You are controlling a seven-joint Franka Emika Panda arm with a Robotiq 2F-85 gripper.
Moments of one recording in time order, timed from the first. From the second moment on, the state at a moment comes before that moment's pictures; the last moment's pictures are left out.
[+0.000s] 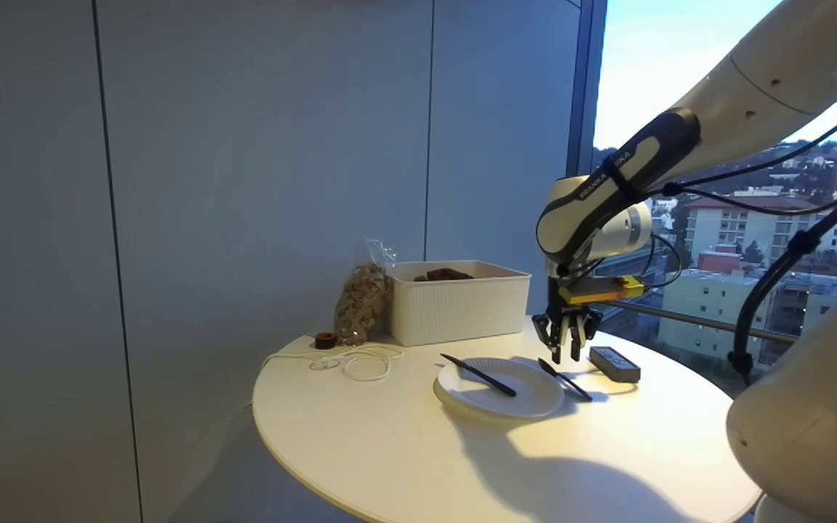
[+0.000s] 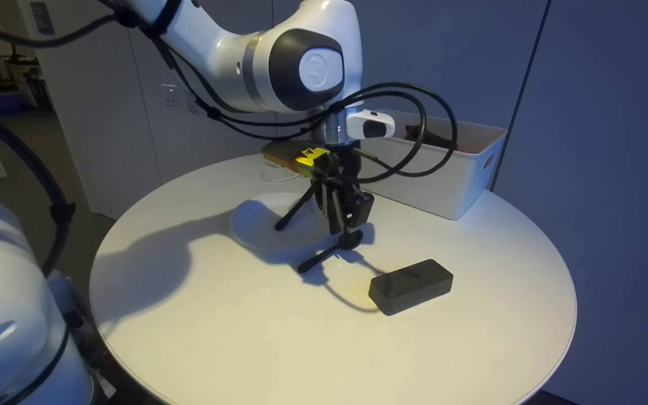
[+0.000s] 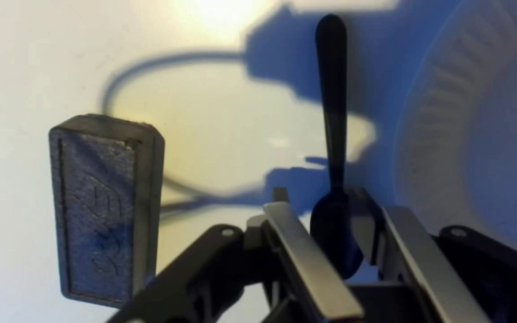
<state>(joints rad) -0.32 -0.34 -0.17 -2.57 -0.25 2.30 0.21</state>
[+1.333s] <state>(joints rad) -0.06 -0.28 0.00 -2.56 -0.29 2.38 -0.03</state>
